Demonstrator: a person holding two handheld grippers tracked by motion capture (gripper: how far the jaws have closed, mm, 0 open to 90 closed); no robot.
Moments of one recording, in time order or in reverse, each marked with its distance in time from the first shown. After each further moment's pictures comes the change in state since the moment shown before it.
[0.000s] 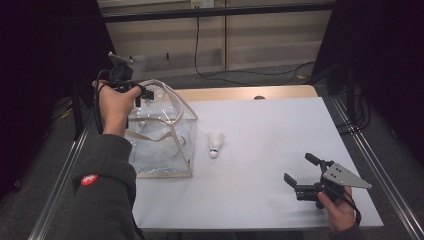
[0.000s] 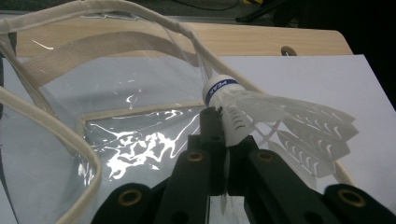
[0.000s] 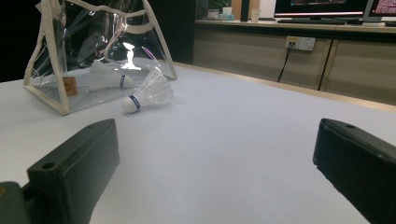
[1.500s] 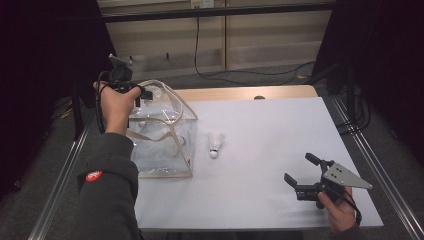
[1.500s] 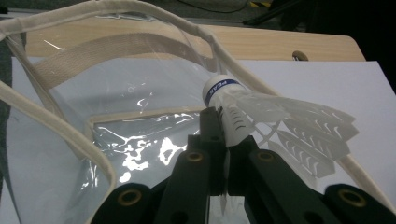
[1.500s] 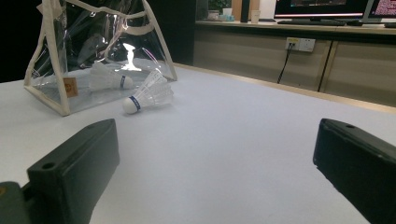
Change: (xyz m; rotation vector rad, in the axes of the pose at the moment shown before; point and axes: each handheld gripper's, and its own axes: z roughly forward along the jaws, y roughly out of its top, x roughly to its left) left arm 0.012 0.001 0.012 -0.009 0.024 -0.027; right arm 0.000 0.001 -0.001 -0.001 -0.001 -0.007
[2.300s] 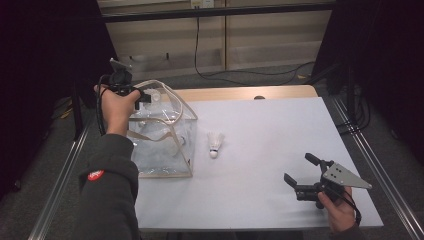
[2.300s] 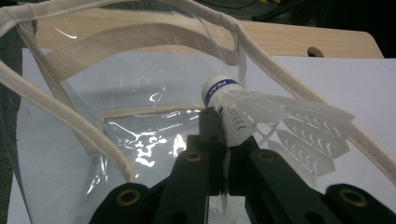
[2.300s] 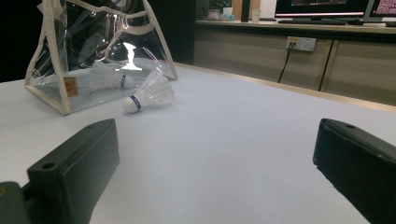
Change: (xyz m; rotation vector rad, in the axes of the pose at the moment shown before) left arm 0.011 -0.004 0.011 0.015 0.025 -0.006; right arm 0.000 -0.001 0.000 0.003 0.004 0.004
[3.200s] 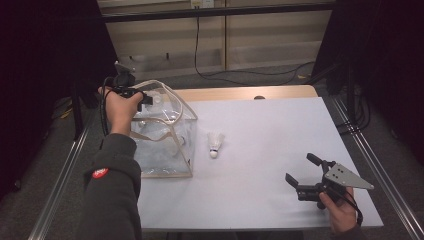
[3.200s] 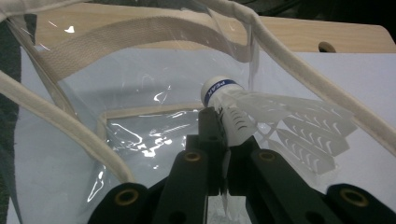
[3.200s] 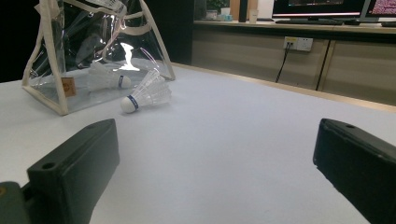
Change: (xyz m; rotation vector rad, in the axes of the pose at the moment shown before) left arm 0.004 -0.002 0.015 0.012 0.024 0.014; right arm -0.002 0.000 -0.003 -0.005 -0.009 0.006
